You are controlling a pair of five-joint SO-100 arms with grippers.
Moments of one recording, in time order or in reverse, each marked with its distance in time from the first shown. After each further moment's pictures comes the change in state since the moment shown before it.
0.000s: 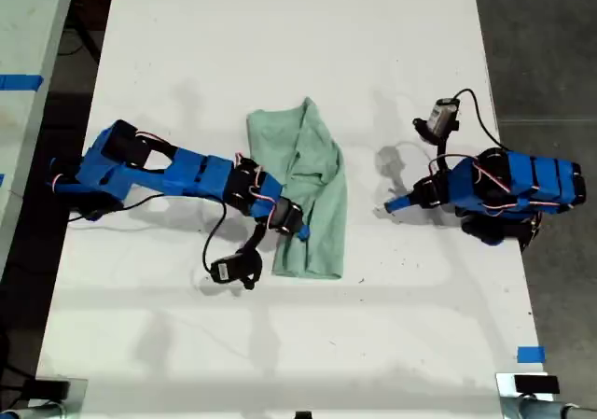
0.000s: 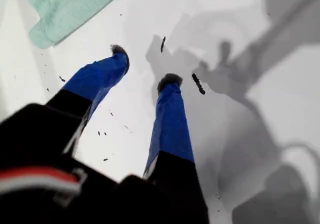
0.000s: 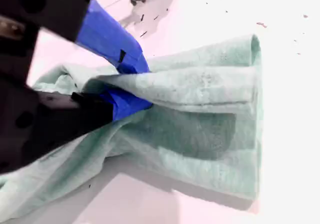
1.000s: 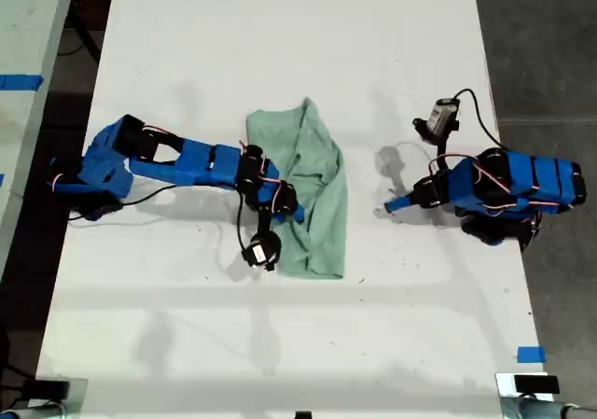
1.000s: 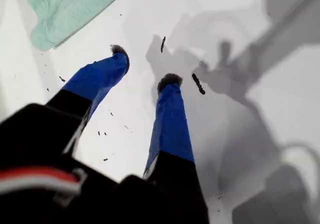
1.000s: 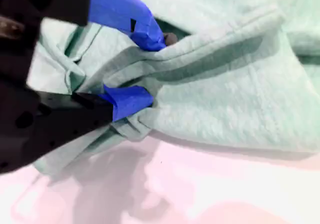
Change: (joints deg) arm 0 -6.2 -2.5 0.0 14.2 -17.0; arm 1 0.0 0.0 0.0 0.0 0.0
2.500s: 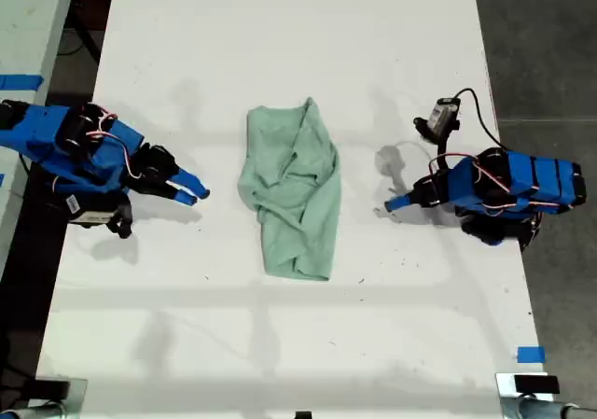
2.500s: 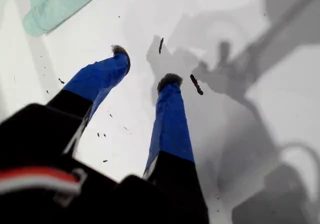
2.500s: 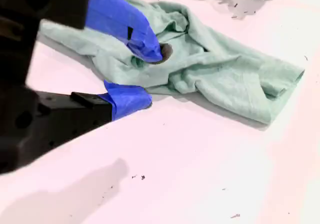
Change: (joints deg) arm 0 9.5 117.3 100.2 -14.4 -17.8; arm 1 0.6 0.0 0.0 0.0 0.0
